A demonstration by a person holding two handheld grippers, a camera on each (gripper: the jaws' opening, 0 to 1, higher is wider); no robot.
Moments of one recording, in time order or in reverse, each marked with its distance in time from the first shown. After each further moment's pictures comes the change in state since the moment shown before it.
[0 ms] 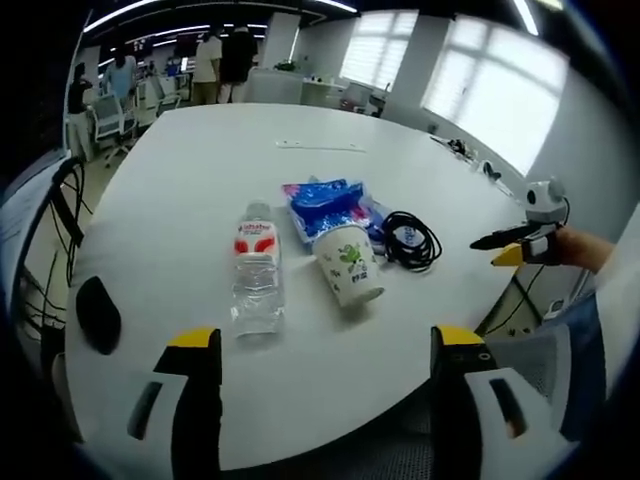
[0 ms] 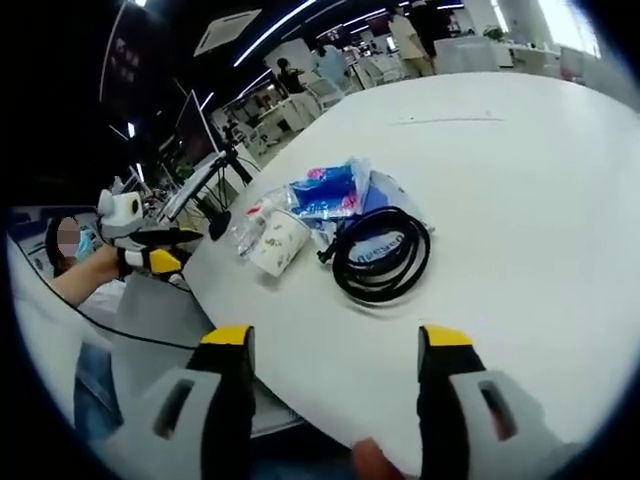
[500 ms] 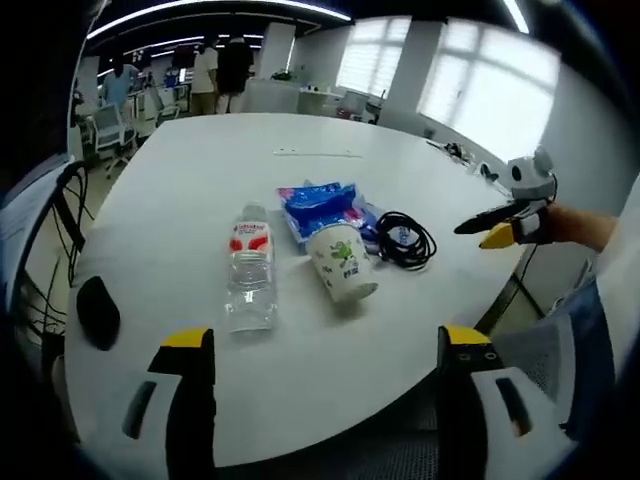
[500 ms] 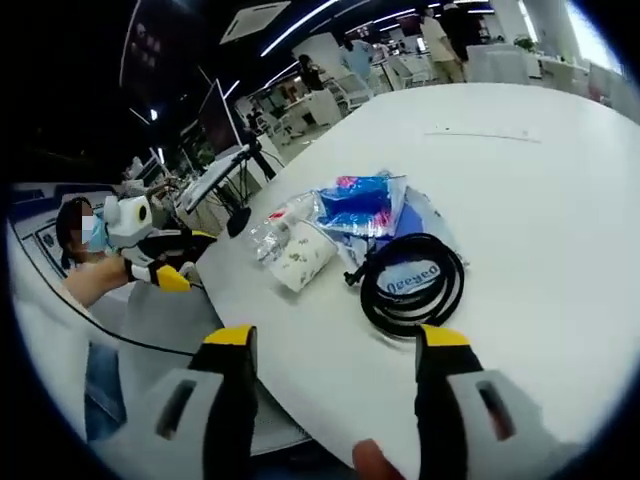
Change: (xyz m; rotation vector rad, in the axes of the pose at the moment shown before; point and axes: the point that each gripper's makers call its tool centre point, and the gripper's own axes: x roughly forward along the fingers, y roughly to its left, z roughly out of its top) left arm -0.005 -0.009 -0.008 0.028 -0.045 0.009; right arm 0.019 0.024 0.026 -0.098 0.027 0.085
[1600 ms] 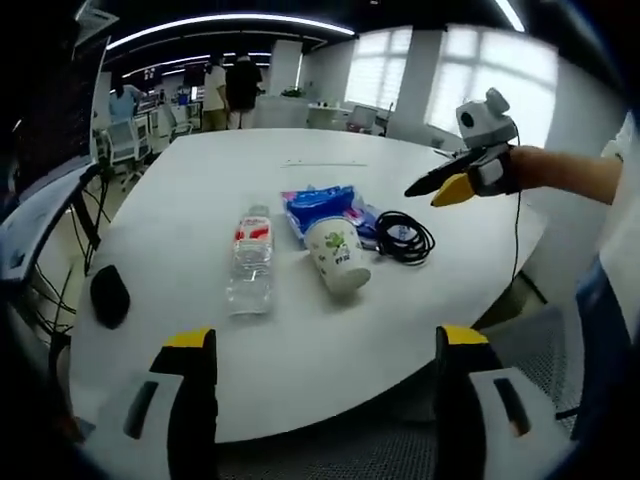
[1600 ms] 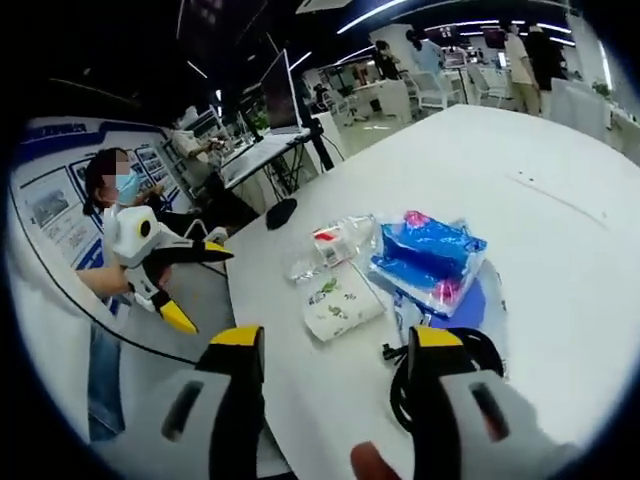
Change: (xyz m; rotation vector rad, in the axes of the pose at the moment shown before) left arm -0.015 -0.016 -0.019 0.039 -0.075 0.074; right arm 0.054 0.039 0.063 -0.265 0.080 0.182
